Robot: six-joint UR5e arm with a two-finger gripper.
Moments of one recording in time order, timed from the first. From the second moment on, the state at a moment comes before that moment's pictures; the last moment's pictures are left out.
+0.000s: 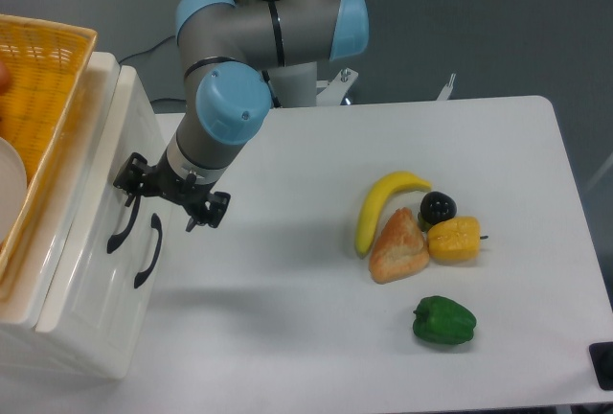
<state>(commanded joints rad) 2.24 -1.85 -1.57 -1.35 1.08 0.43</state>
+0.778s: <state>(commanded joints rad) 2.22 -1.86 -1.56 -1.33 1.10 0.44</state>
